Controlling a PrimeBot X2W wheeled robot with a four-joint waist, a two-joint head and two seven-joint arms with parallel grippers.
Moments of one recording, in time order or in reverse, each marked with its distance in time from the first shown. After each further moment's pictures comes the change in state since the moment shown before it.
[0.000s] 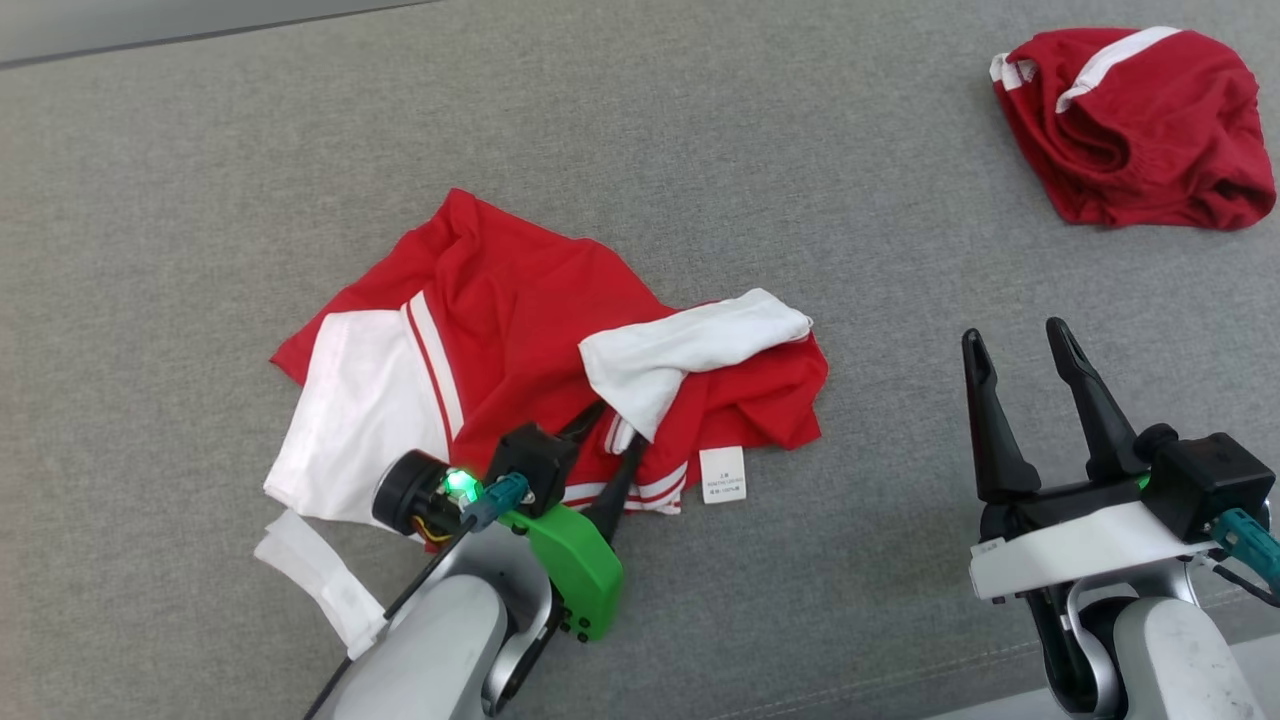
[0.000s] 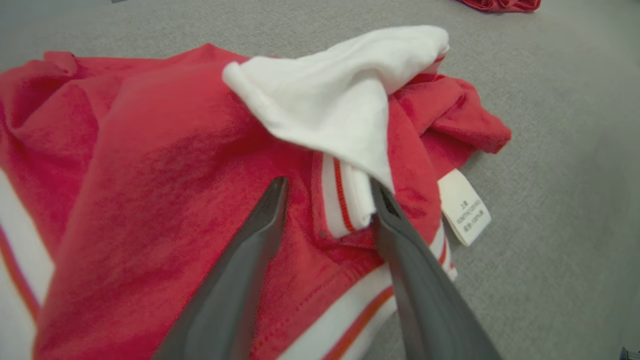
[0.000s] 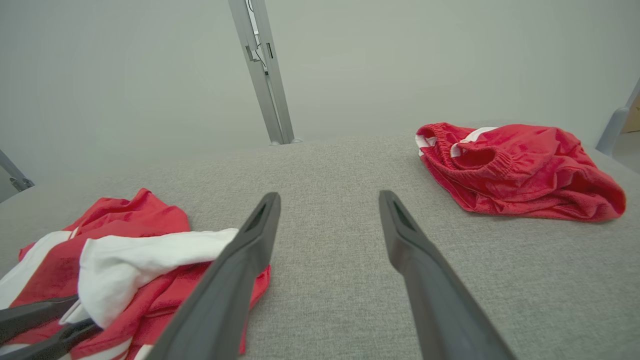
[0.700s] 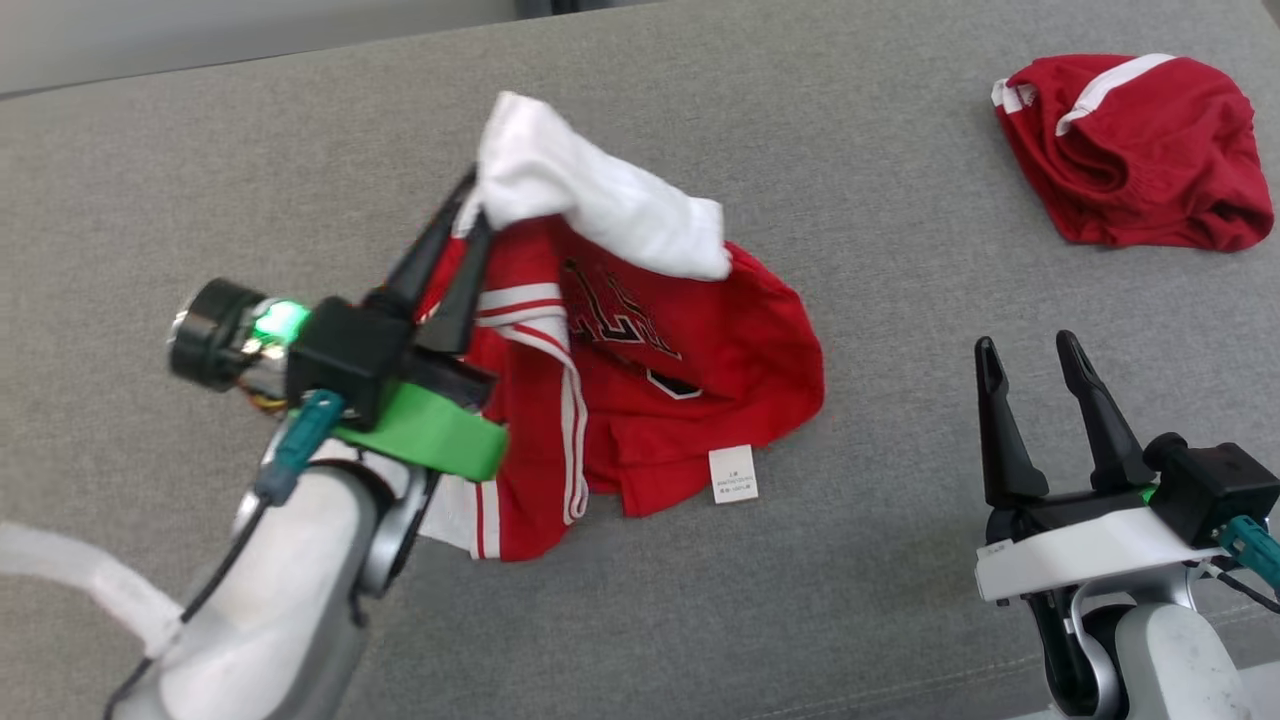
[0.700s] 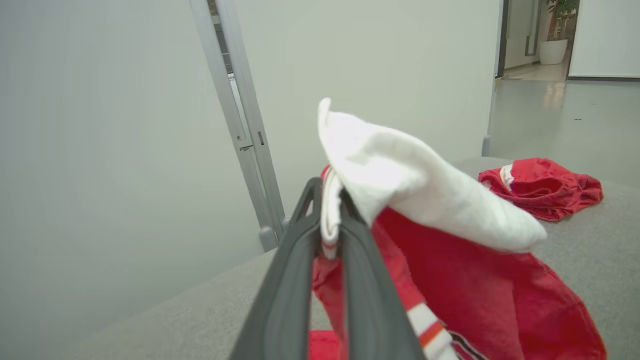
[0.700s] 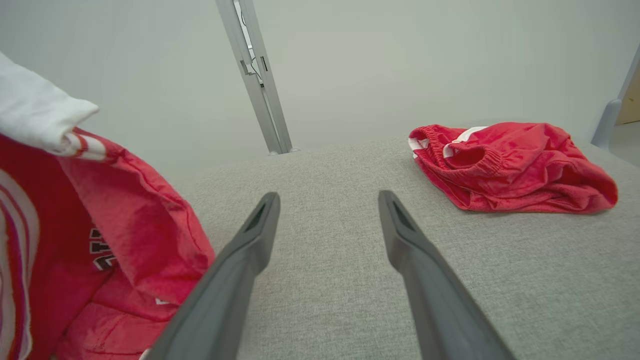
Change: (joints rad) left arm -0.108 0.143 0.138 -0.381 0.076 0.125 -0.081; right arm 0.002 0.015 -0.024 0.042 0.032 0.000 -0.024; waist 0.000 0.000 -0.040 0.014
